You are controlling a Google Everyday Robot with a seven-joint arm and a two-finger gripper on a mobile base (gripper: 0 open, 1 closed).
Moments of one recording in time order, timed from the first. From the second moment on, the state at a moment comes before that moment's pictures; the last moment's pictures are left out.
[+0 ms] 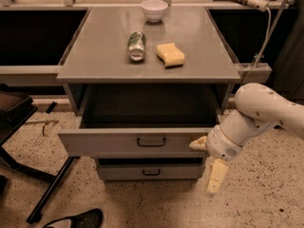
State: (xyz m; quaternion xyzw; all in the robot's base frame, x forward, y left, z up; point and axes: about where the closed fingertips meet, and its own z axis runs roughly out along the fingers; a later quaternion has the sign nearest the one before) arm 0.435 -0.149 0.651 -0.66 0.69 0.27 0.11
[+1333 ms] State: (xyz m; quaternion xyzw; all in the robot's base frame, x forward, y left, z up) arm 0.561 -0.131 0.646 -0.67 0.68 0.29 0.12
